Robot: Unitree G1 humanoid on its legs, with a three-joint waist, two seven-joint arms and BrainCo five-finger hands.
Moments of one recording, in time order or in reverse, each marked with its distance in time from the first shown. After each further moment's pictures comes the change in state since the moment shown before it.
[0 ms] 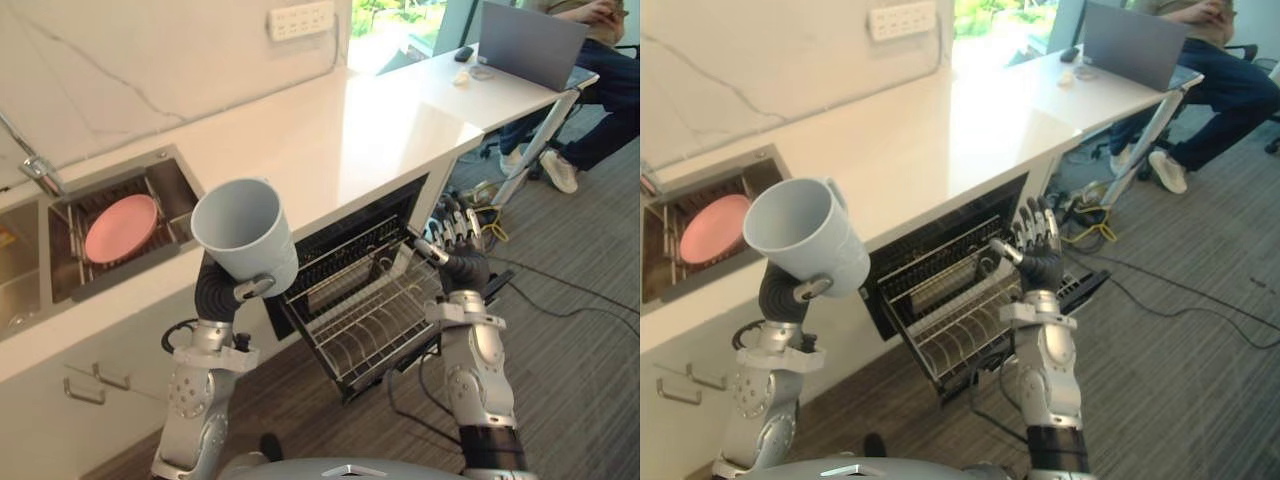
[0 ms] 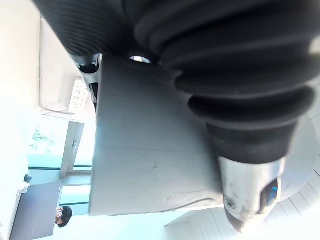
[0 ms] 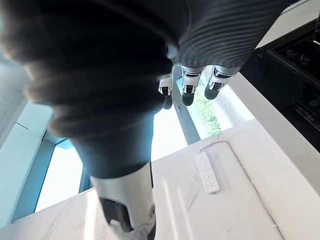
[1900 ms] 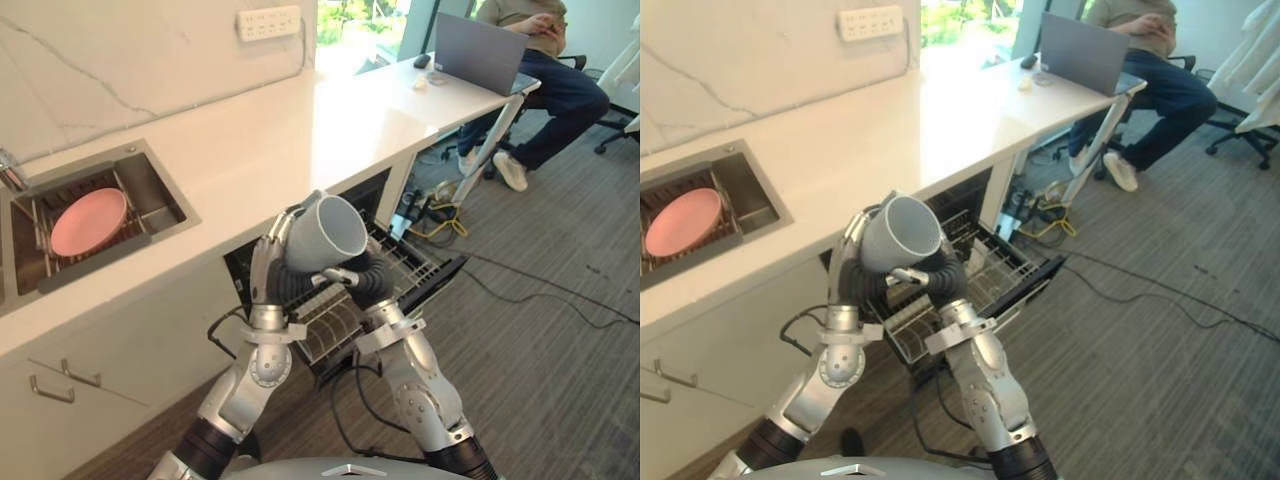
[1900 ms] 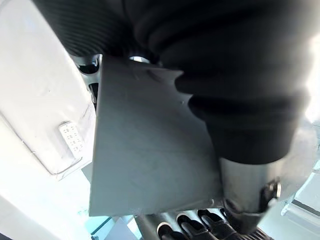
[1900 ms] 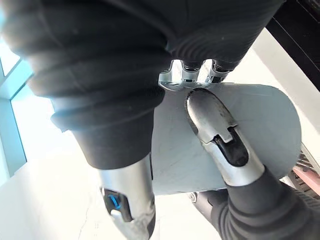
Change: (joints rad) left arm -0.234 0.001 -0.198 0.329 0.898 0.243 0.683; right arm 0.009 -0.046 0.434 -0.131 0.098 0.092 0.081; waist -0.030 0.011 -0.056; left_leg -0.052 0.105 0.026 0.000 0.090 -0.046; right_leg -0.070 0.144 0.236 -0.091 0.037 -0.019
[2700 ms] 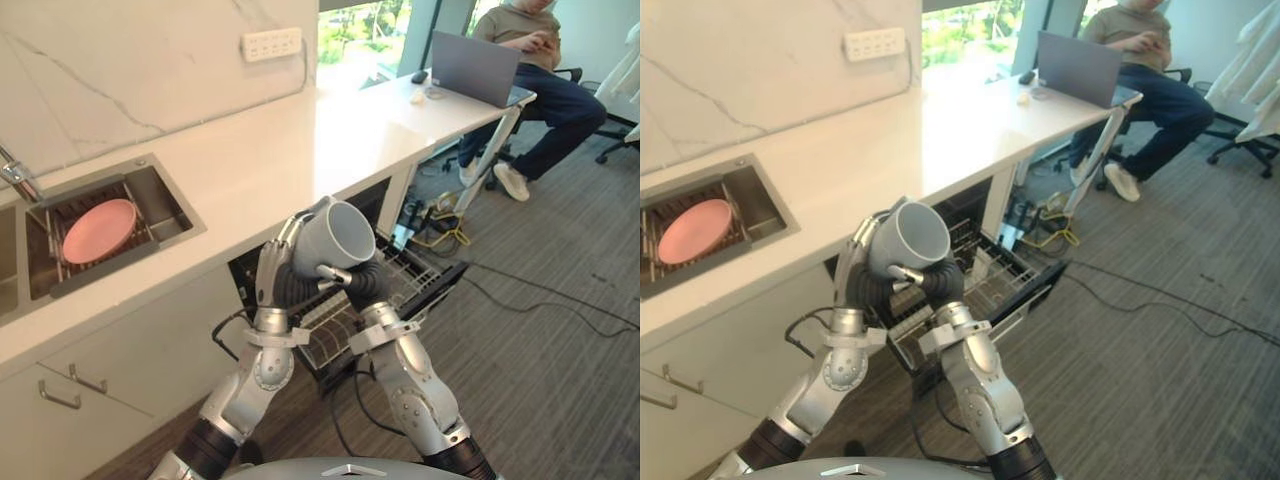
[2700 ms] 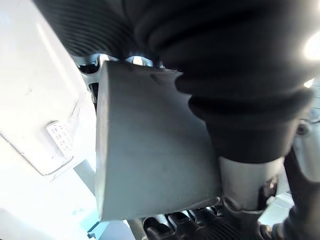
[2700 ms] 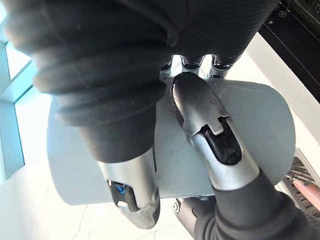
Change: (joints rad) left arm 0.000 0.003 -0.036 0.027 0.004 0.002 -0.017; right arm -0.004 -0.006 0.053 0.000 -0.078 -0.023 -0.176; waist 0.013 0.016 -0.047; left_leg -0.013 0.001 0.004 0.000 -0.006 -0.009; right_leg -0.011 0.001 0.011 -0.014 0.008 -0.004
